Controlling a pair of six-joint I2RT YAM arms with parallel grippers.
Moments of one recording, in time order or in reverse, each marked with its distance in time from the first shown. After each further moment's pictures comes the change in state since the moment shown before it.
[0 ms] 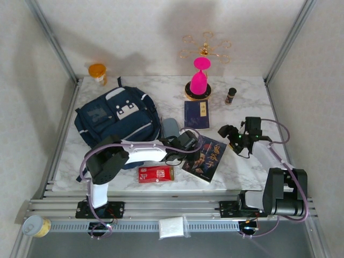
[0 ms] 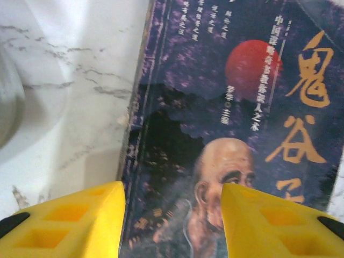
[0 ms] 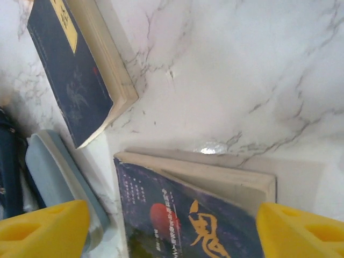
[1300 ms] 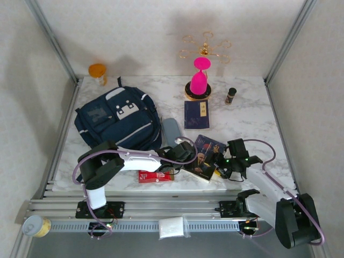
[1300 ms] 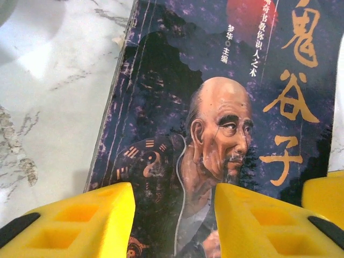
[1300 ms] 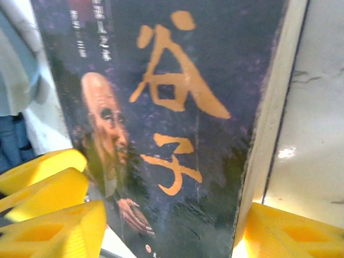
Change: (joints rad) left arm -0.067 -0.072 -0.188 0.171 -0.043 -0.117; right arm 0.314 -0.306 -0.307 -0.084 -0.077 0.182
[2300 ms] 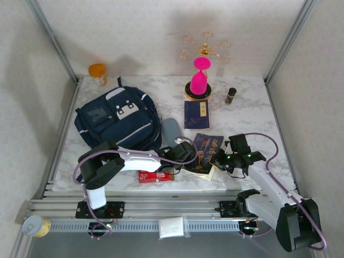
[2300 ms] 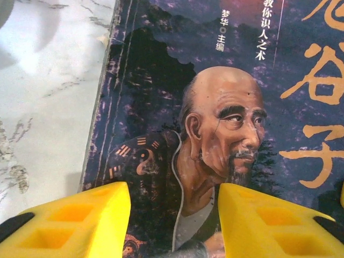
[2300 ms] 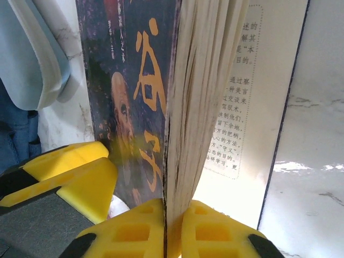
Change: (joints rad) left arm 0.000 0.003 -0.003 0.030 -0.004 -0.011; right arm 0.000 -0.018 0.112 -0.134 0.063 -0.109
